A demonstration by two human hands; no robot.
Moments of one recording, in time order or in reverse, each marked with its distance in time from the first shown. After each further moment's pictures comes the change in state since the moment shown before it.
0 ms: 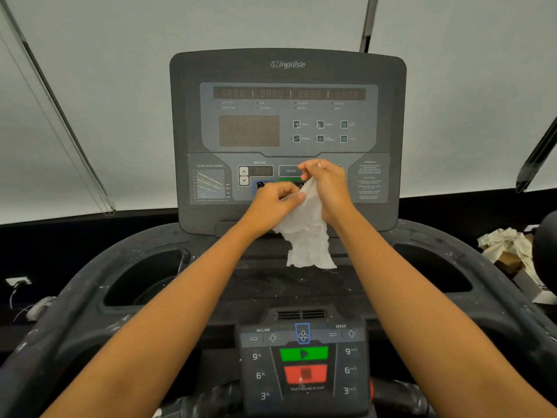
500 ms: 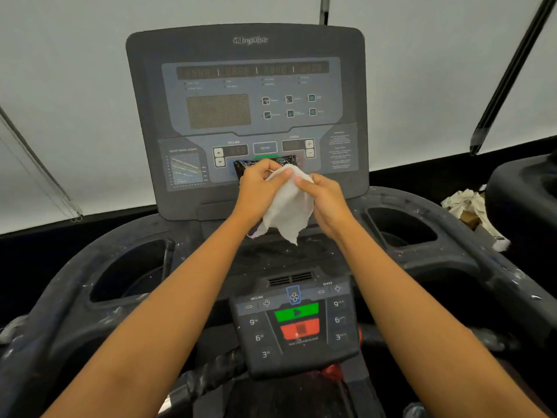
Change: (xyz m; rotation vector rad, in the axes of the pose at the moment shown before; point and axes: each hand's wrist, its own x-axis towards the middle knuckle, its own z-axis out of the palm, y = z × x) left_hand -0.022 0.014 0.024 -0.183 0.124 -0.001; right_hand -0.077 0.027 -0.038 -0.035 0.025 0.130
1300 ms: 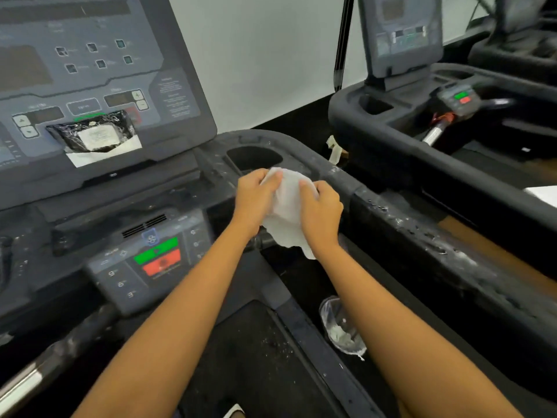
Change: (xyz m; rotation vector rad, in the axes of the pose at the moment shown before) left_hand -0.184 0.081 0.226 -0.102 -0.320 -0.274; right_hand -0.243 0.014 -0.184 -0.399 0.845 -0.021
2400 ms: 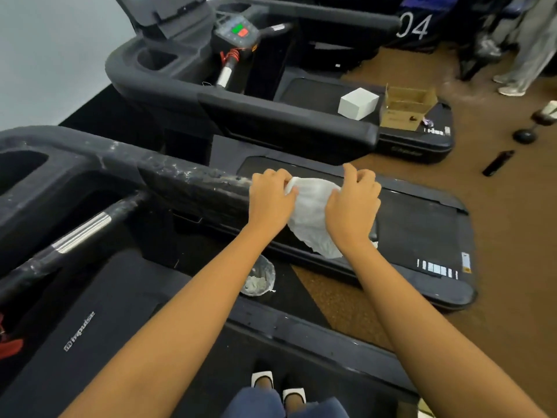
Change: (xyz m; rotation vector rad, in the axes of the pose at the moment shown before) left_hand -0.178 0.002 0.333 0.563 -0.536 0.551; right_hand -0.059 0.124 -0.370 -0.971 0.582 0.236
